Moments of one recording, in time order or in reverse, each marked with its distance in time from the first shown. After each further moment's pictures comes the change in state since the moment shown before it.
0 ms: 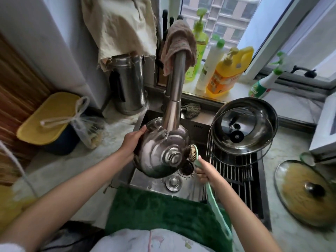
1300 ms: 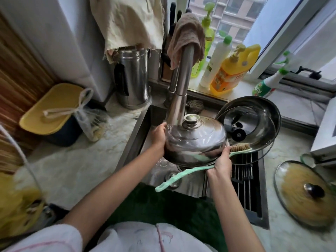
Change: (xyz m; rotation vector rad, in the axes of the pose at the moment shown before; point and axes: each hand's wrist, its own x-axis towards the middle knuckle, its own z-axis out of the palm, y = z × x) left_hand 0.000 -0.018 0.084 -0.135 0.157 -0.147; right_hand -0.039 -0.036 0.026 0.800 0.543 -0.179
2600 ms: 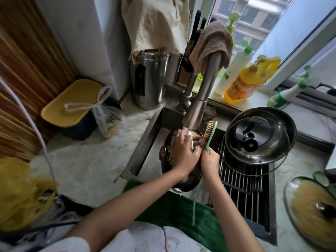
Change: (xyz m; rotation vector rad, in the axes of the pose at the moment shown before) left_hand -0.047 -0.044 0.004 0.809 -0.038 0.775; right_hand -0.015 0.043 0.030 -0.625 -0.457 -0.493
